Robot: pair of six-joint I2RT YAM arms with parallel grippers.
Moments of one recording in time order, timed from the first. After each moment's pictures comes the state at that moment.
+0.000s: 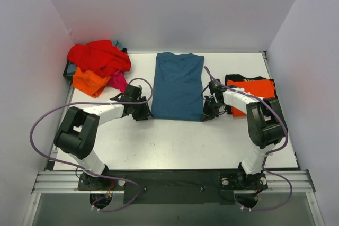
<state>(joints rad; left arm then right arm) -0.41 1.65 0.87 -0.21 0.17 -0.69 0.31 1.78 1.03 -0.57 -0.19 0.56</state>
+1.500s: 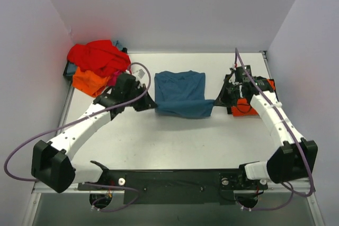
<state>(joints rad) -0.54 1.27 1.01 -0.48 0.28 -0.72 0.19 1.30 1.12 -0.85 -0.25 0.50</state>
